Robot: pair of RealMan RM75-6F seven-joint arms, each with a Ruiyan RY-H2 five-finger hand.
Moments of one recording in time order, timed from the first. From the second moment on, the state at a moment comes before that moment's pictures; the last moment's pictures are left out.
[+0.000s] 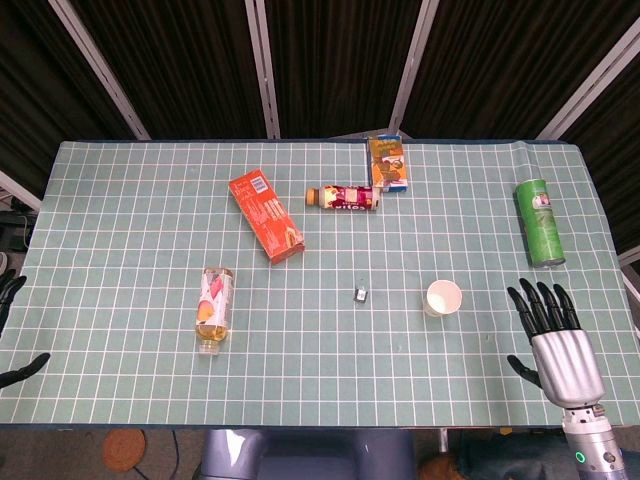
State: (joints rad) left arm -0.02 -0.95 -0.03 -1.79 1.59 1.59 0.02; right arm 0.11 -1.17 0.02 -1.68 -1.64 1.56 -0.31
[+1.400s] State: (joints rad) left arm -0.06 -1.01 -0.05 -1.75 1.50 1.53 0.12; right arm 0.44 -1.54 0.08 -1.46 -1.61 0.98 -1.38
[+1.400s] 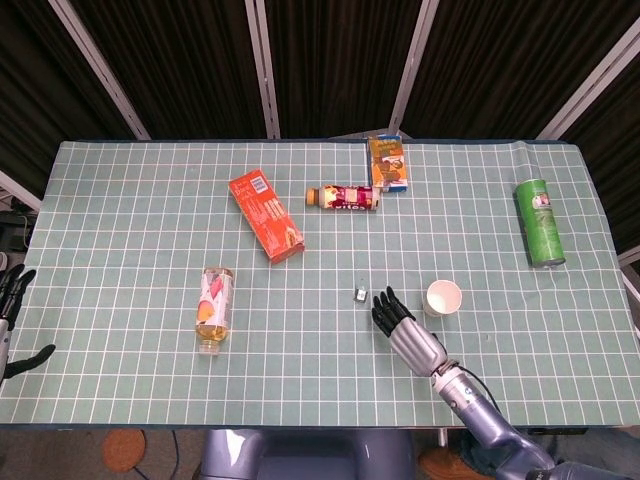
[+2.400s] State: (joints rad) left arm -0.06 -1.00 -0.06 -1.76 1.48 1.51 0.12; right arm 0.51 -1.58 0.03 -1.21 -1.59 1.03 -1.31
